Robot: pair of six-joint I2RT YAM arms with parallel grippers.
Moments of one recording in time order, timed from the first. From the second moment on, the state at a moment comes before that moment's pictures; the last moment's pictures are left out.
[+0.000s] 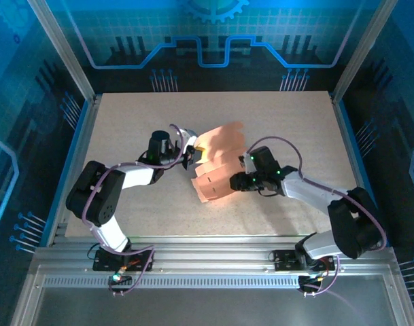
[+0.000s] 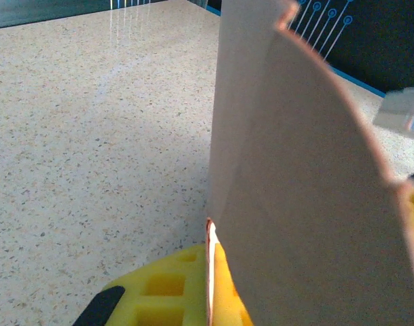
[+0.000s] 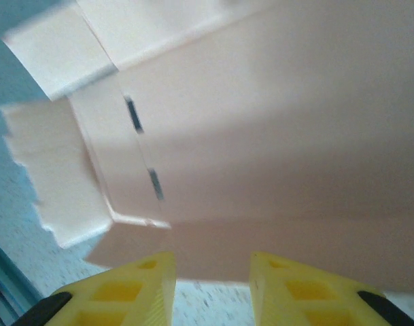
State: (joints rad) left arm -0.33 1.72 0.78 0.55 0.65 -0.01; right arm 0.51 1.43 0.76 -0.28 -0.36 0.44
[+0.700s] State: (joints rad) left arm -0.33 1.76 0.78 0.56 0.61 -0.06; right arm 0.43 1.63 1.33 -0.48 -0.32 0.71
